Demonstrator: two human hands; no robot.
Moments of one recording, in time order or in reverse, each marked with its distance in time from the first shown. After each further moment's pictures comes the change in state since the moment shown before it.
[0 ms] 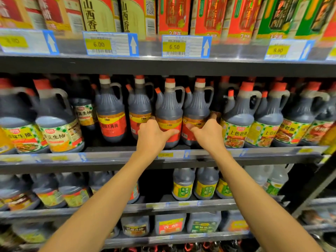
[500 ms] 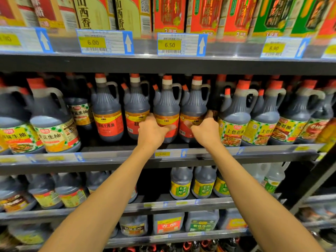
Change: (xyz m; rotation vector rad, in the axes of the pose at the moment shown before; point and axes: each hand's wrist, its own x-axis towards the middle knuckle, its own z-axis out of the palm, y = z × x) left_hand 0.018 -0.001 0.015 -0.140 -0.017 -0.051; right_hand 0.012 0.003 0.002 0.010 -0.003 0.006
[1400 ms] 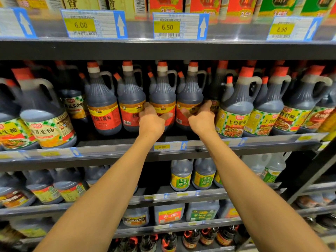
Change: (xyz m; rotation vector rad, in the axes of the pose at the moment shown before) left_hand 0.015 0.001 0.012 0.046 -0.033 -0.102; right_hand 0.007 -0.001 0.016 0.122 0.038 0.001
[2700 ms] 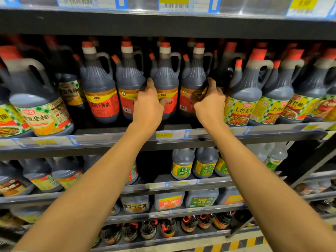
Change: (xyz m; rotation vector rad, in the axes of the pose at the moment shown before) left_hand -0.009 0.000 -0.020 0.268 0.105 0.277; right_hand 0.002 0.003 0.002 -0.248 0.199 -0.179
